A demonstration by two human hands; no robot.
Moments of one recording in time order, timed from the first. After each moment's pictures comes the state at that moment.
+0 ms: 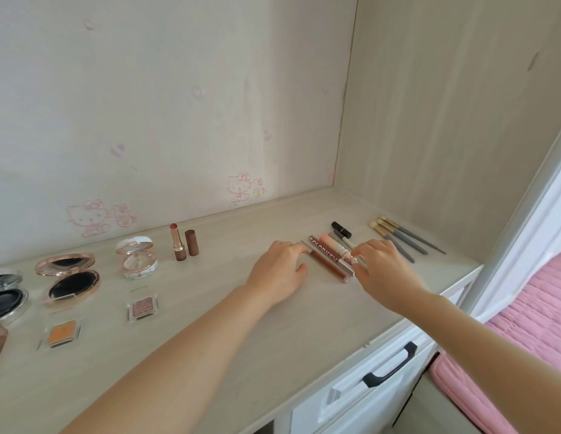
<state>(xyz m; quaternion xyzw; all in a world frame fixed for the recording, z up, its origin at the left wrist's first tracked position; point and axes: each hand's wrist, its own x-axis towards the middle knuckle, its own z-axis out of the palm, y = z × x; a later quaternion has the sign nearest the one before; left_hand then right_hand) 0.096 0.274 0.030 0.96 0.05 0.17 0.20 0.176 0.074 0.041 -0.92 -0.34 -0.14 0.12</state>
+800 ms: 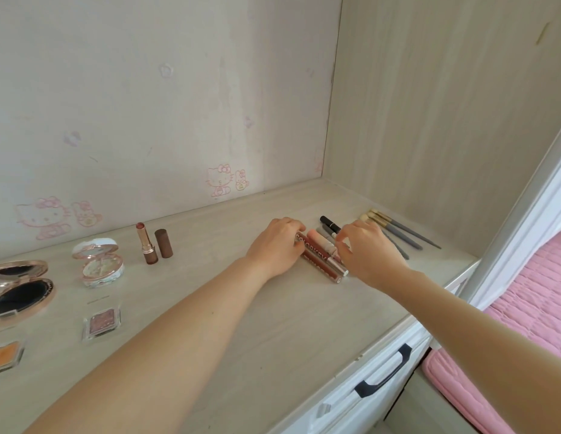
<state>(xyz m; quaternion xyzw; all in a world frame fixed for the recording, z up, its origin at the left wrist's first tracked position) 0.162 0.280 0.032 0.96 0.03 0.16 0.21 0.209 0.097 0.049 -0.93 -0.32 -0.12 0.13</state>
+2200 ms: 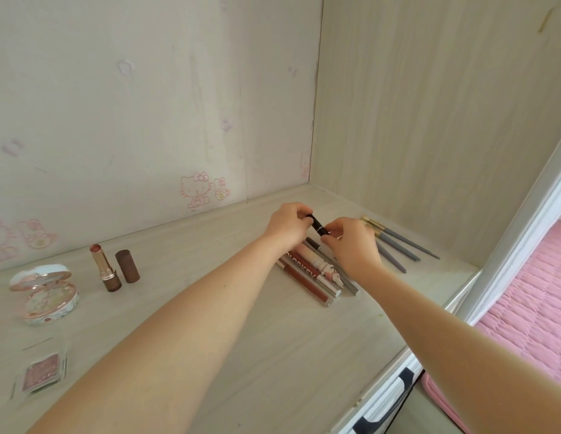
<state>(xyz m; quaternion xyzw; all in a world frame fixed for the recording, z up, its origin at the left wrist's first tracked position) 0.254 0.266 0.046 0.87 0.11 0.13 0.47 0.264 0.128 0.033 -0.91 -0.17 -0.09 0.37</state>
